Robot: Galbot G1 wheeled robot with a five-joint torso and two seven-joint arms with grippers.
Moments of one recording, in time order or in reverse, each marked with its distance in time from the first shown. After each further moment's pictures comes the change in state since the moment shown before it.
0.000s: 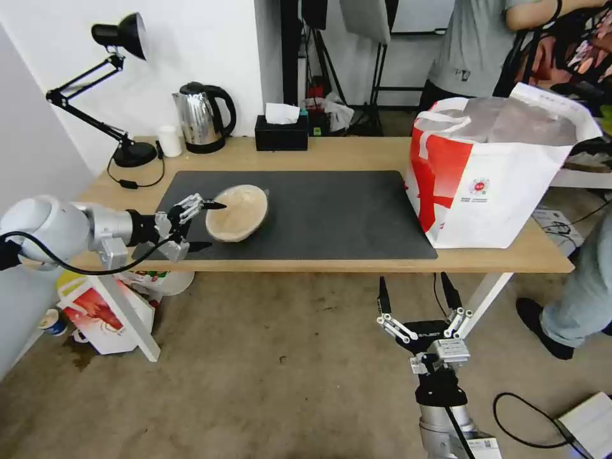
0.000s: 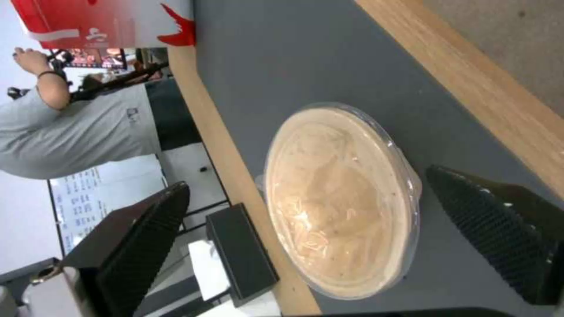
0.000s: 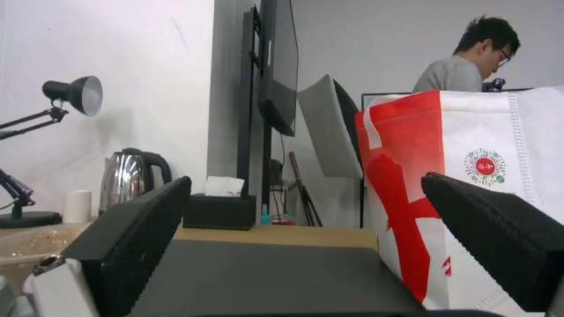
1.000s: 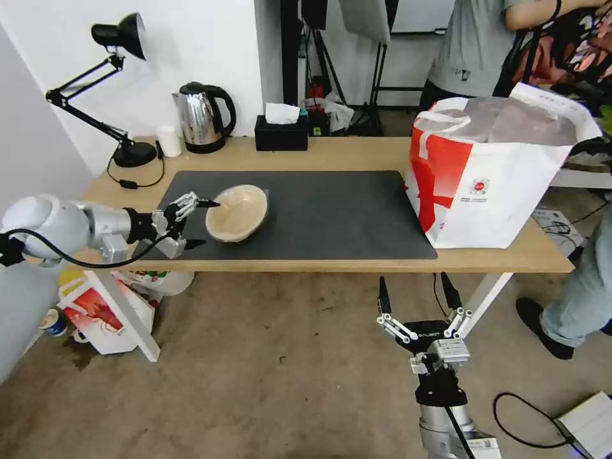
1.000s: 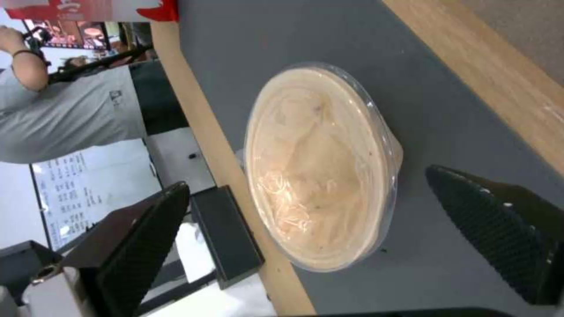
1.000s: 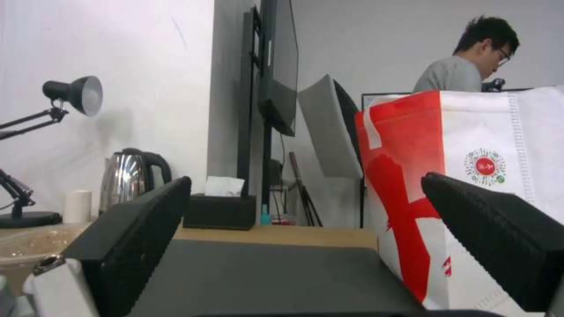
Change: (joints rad) left arm -0.020 -0.028 -0.008 0.047 0.042 -0.003 0.019; right arm 0.000 0.000 0.000 0.000 0.000 0.000 0.000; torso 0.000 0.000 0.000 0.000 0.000
